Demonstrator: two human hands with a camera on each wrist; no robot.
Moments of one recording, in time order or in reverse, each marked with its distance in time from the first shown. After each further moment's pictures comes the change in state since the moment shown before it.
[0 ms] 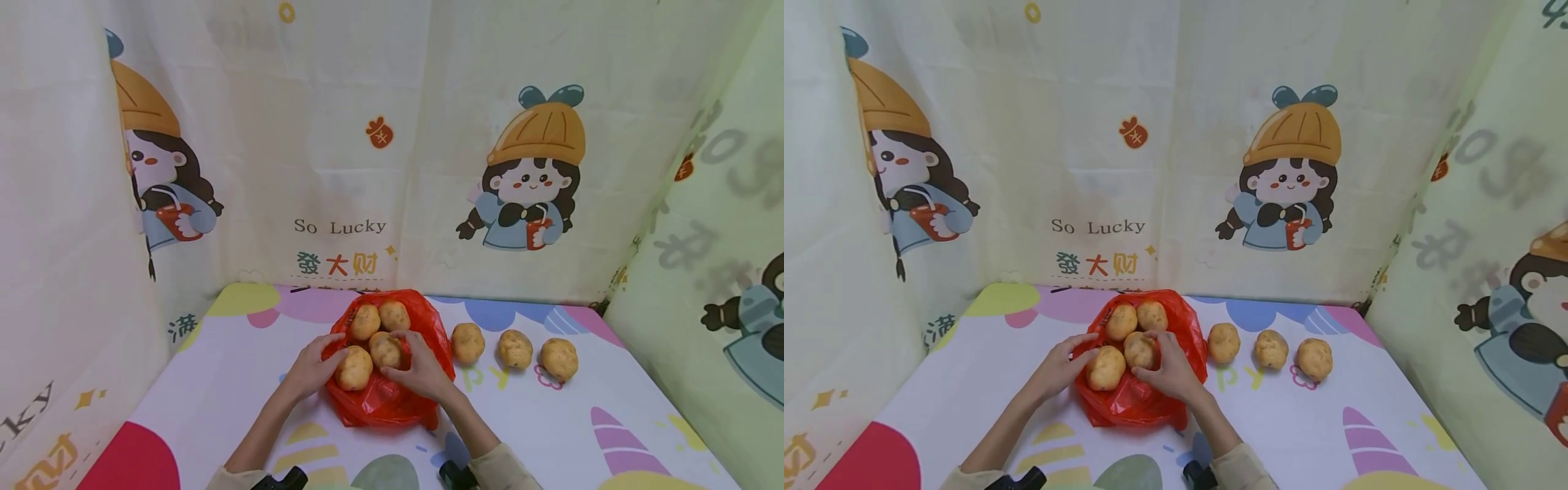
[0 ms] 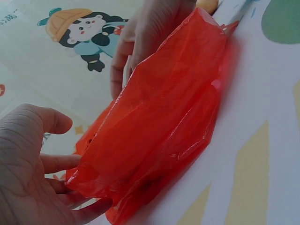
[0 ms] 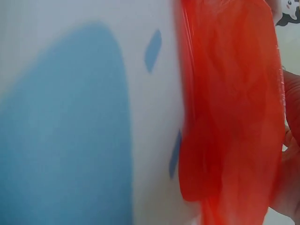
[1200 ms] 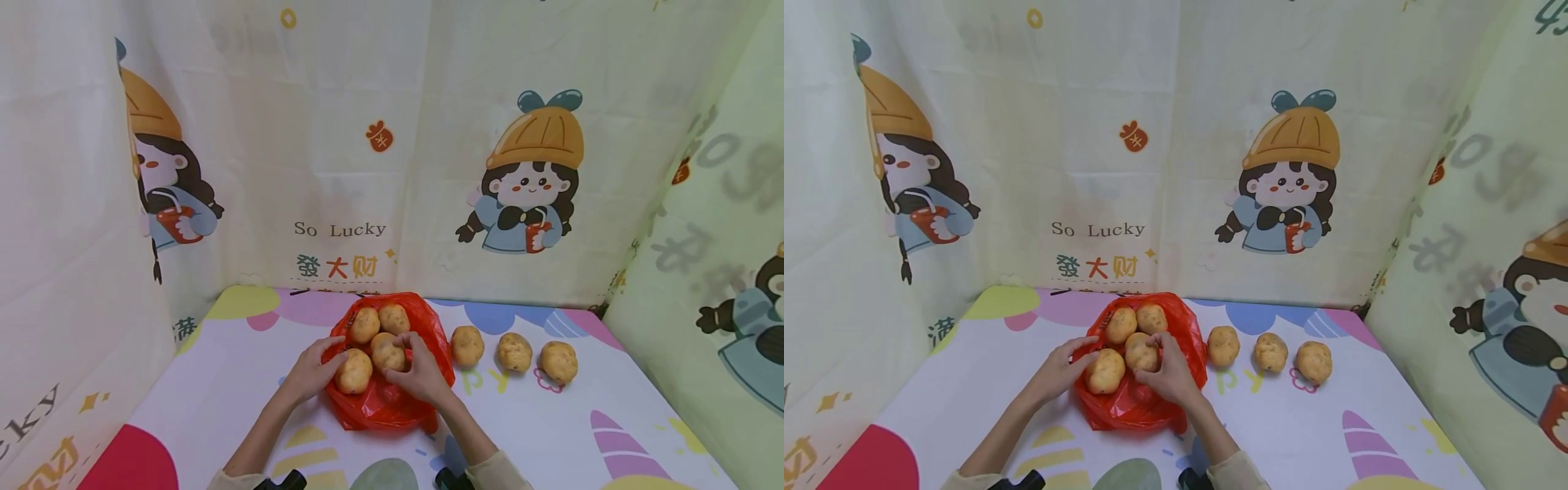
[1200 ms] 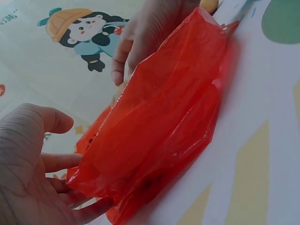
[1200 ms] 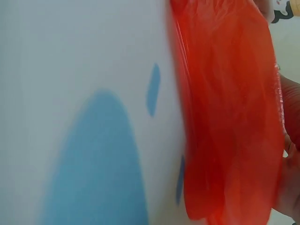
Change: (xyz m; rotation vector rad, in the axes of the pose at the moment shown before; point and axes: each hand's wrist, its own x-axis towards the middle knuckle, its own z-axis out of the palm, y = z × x) left_hand 0.000 -0.001 0.001 0.004 -0.005 0.003; right_hand -0.003 0.000 0.006 0.108 0.084 0.064
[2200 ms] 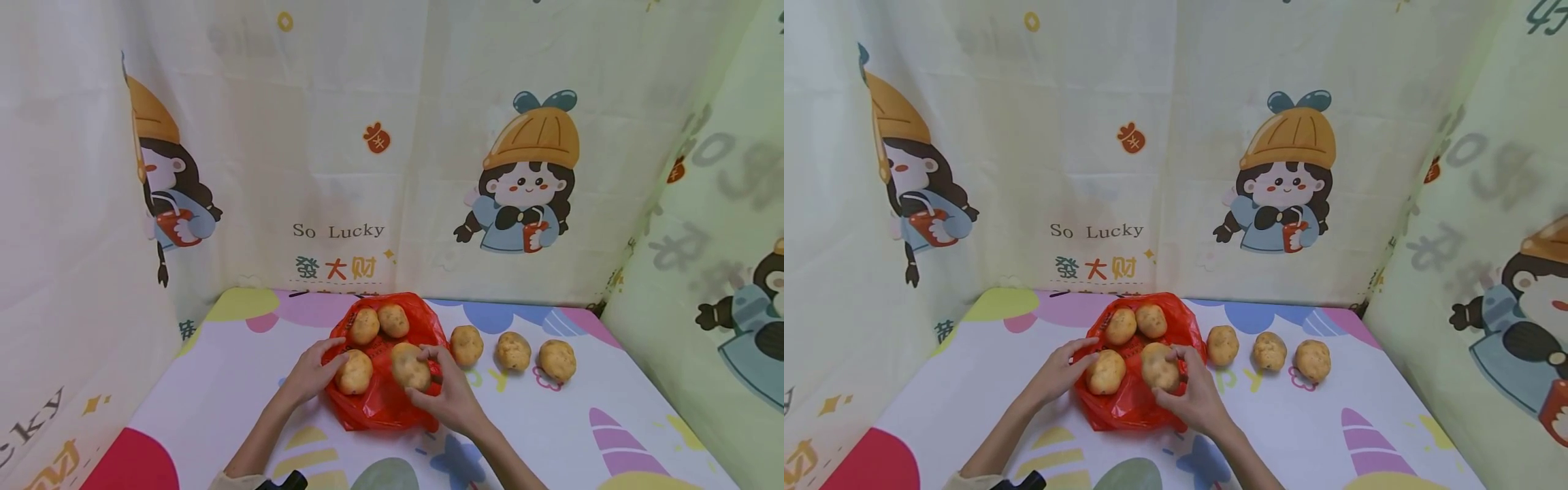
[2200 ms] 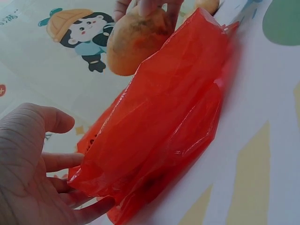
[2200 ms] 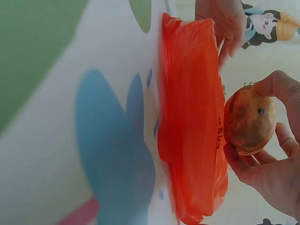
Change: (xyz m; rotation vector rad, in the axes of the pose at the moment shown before) left_hand 0.000 -0.001 0.001 0.000 -0.005 0.007; right_hand -0.056 -0.022 -0.034 0.097 0.080 -0.036
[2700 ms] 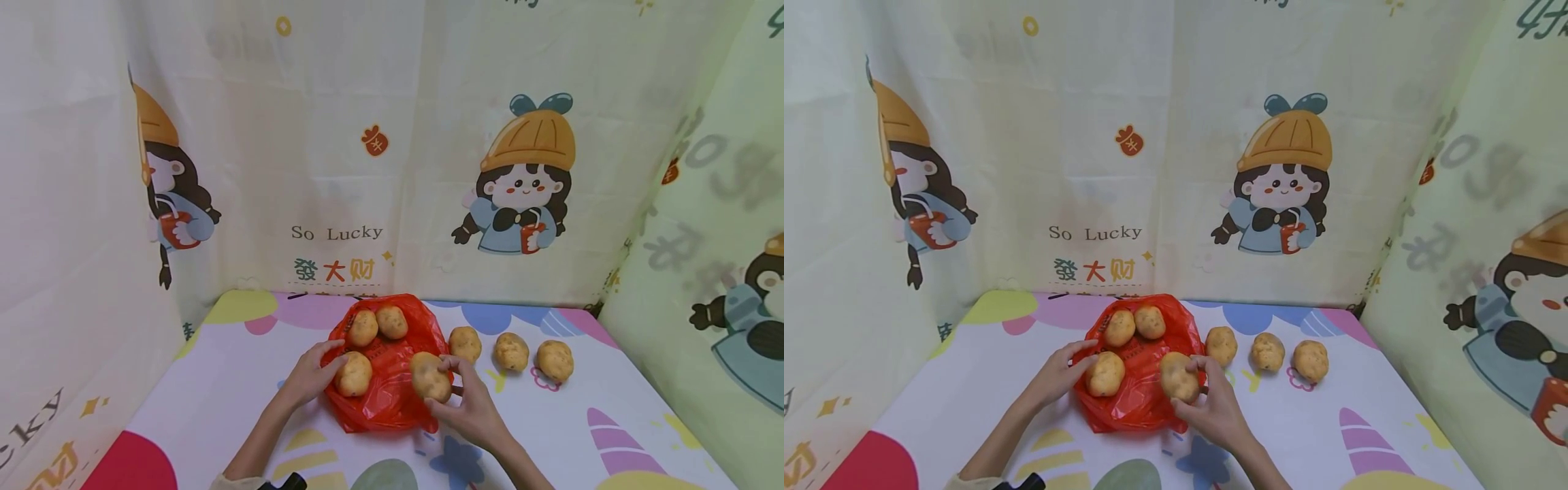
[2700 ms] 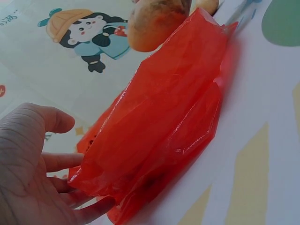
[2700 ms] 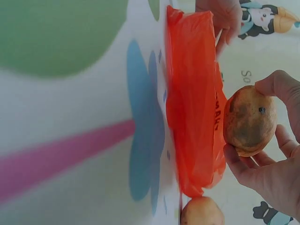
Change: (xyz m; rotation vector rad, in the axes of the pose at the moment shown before) left_hand -0.001 0.001 0.001 0.004 0.003 -0.006; right_hand -0.024 0.009 -0.023 -0.034 0.078 -0.011
